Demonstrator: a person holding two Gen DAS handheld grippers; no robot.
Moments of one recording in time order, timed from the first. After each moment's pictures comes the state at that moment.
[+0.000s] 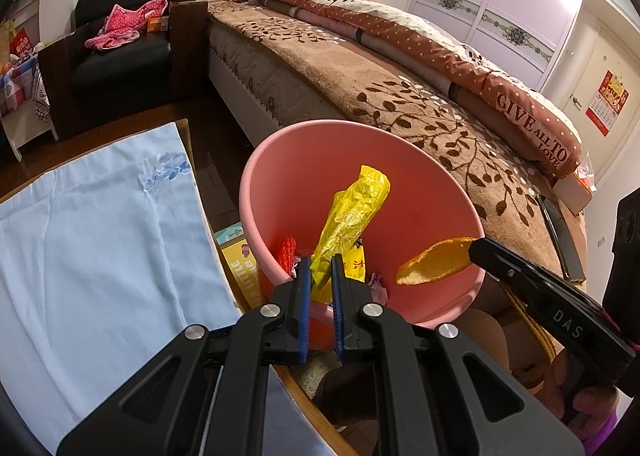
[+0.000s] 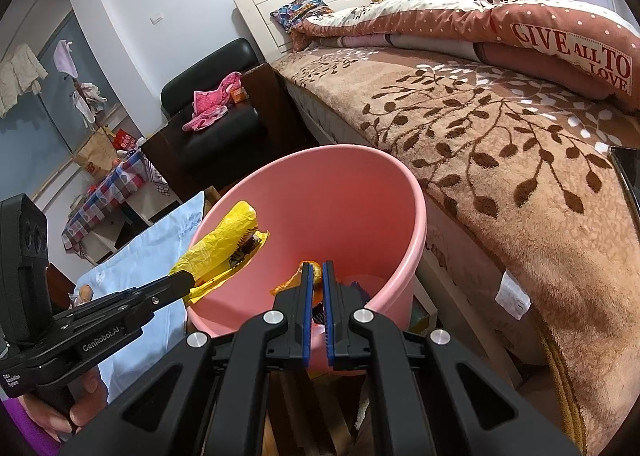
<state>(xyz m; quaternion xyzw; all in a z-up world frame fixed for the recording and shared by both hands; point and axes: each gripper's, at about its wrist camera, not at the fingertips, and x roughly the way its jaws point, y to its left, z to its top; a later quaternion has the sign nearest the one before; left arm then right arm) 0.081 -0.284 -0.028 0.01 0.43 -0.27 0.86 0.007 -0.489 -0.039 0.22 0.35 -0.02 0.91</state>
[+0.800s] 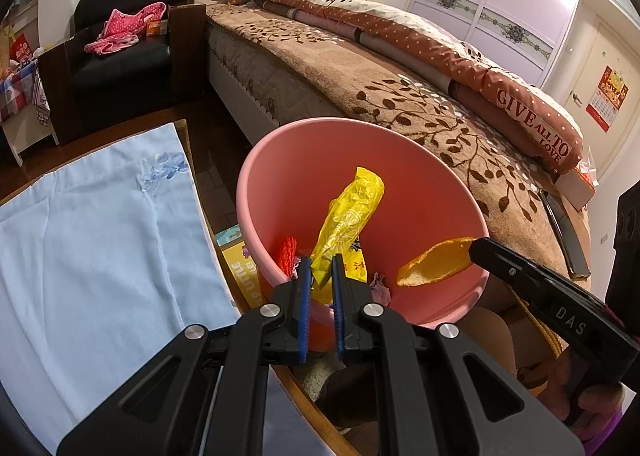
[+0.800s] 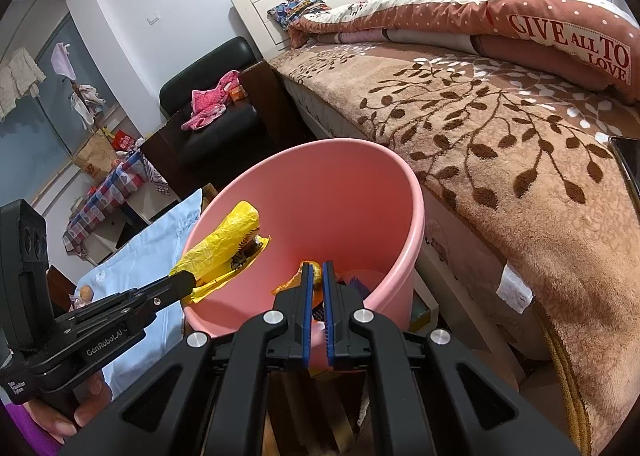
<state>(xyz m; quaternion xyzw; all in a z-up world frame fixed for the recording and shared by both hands) 0.081 -0.285 -0.032 0.01 0.42 -0.27 0.87 0.008 -0.493 -0.047 0.23 0.35 -0.02 0.91</state>
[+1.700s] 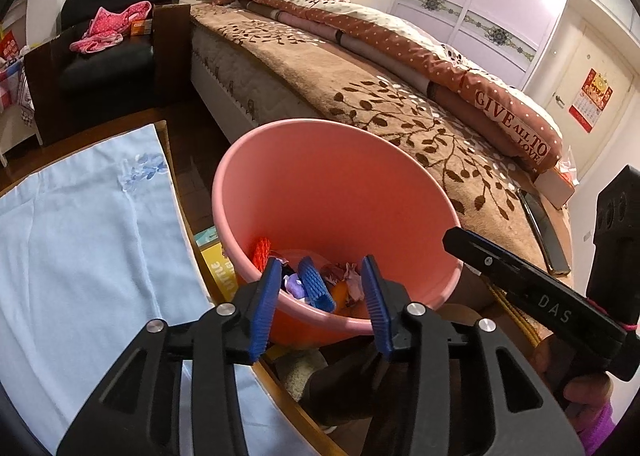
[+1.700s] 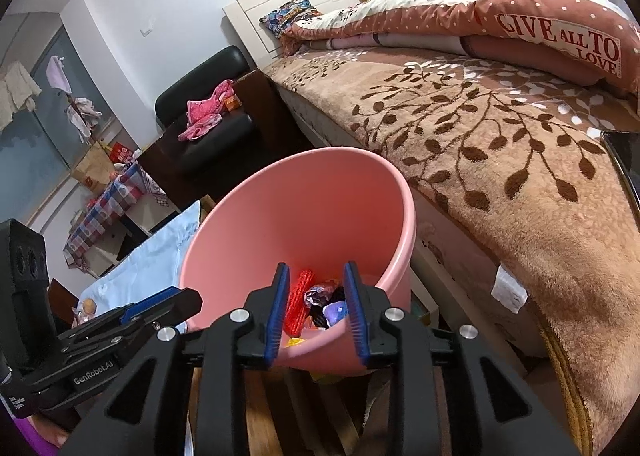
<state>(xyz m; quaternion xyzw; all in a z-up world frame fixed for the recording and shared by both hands) 0.073 -0.289 -0.028 0.00 0.42 -0.30 0.85 0.004 -0.499 -0.043 0.24 0.34 -0.03 0.91</state>
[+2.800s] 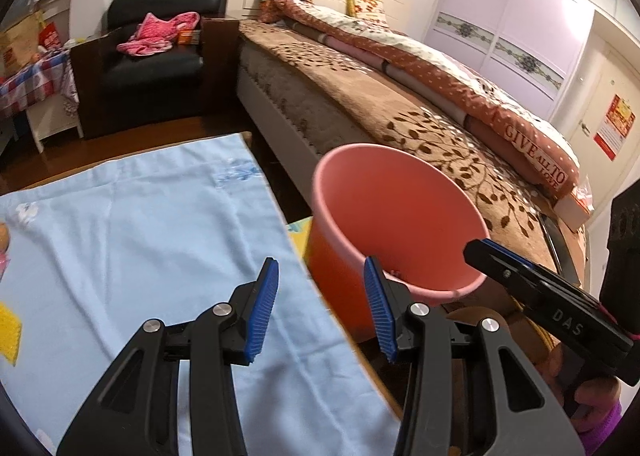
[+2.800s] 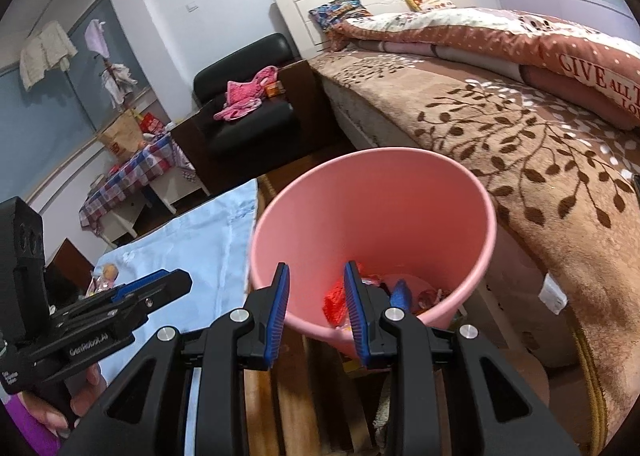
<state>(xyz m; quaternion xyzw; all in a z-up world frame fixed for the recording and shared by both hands) 0.052 -0.214 -0.008 -0.02 0.39 -0.24 0.89 0.002 -0.436 -0.016 0.19 0.34 0.03 0.92</state>
